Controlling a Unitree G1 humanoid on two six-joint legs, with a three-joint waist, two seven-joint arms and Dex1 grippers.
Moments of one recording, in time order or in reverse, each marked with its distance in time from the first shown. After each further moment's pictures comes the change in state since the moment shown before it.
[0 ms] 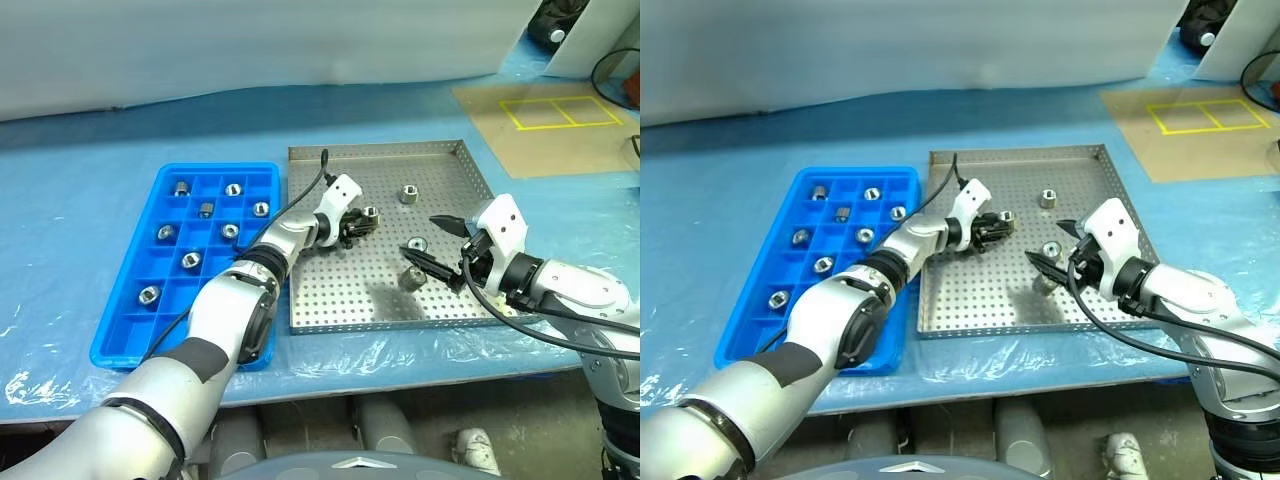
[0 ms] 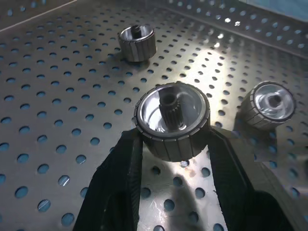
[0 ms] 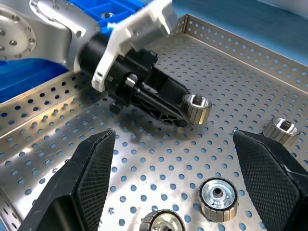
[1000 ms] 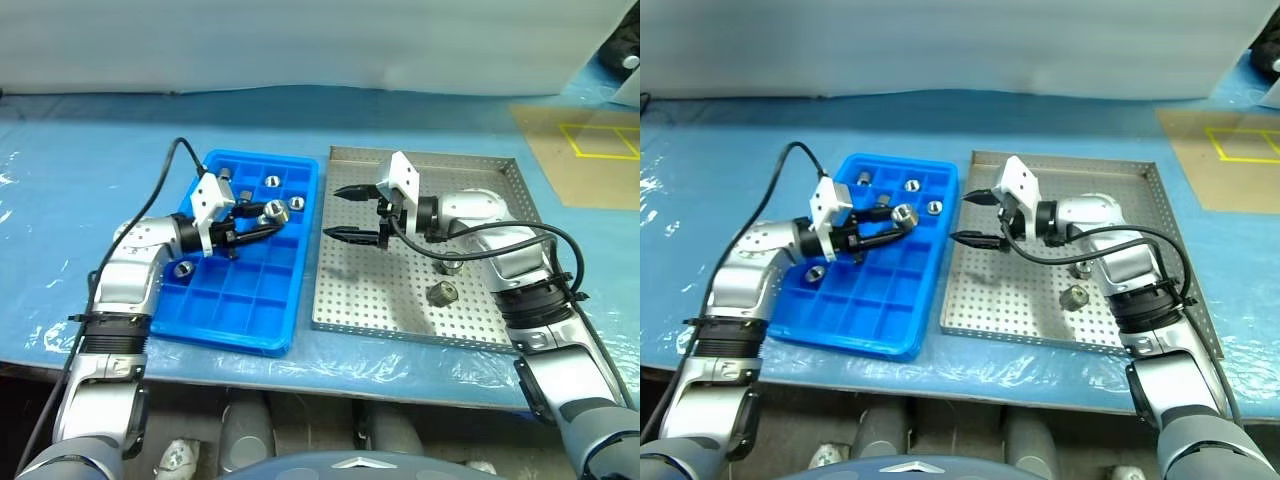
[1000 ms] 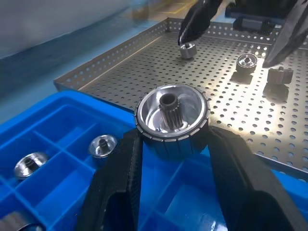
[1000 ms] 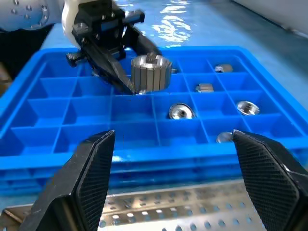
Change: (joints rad) left arm 0.688 0.535 0.047 -1.285 -0.357 0.379 -0.276; right arm -0.576 0.238 0.409 0.654 -0.154 -0.354 0.414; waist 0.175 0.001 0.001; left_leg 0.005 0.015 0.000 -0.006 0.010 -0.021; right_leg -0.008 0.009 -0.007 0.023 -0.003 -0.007
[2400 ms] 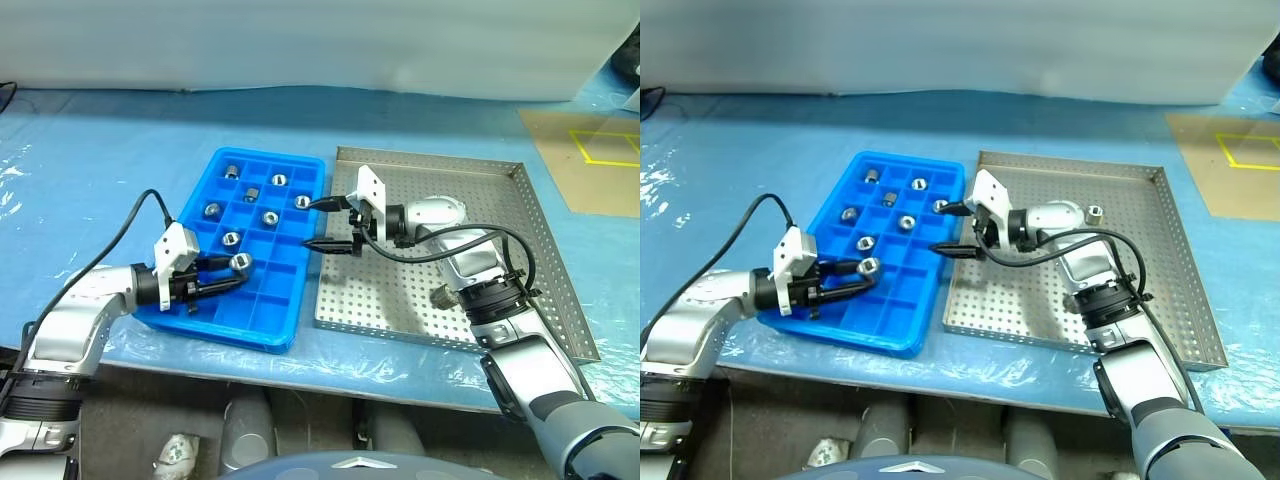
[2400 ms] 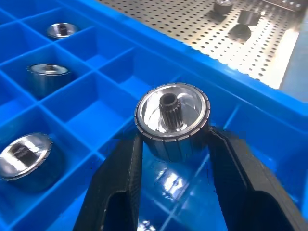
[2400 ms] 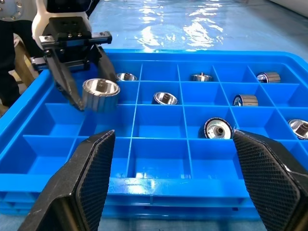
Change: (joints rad) left arm 0.303 0.213 -0.038 -0.144 -0.164 0.100 -0.034; right arm -0.013 0.124 0.029 0.102 -0.084 -0.071 0.034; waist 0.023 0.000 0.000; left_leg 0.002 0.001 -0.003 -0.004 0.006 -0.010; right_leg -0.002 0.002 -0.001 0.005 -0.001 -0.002
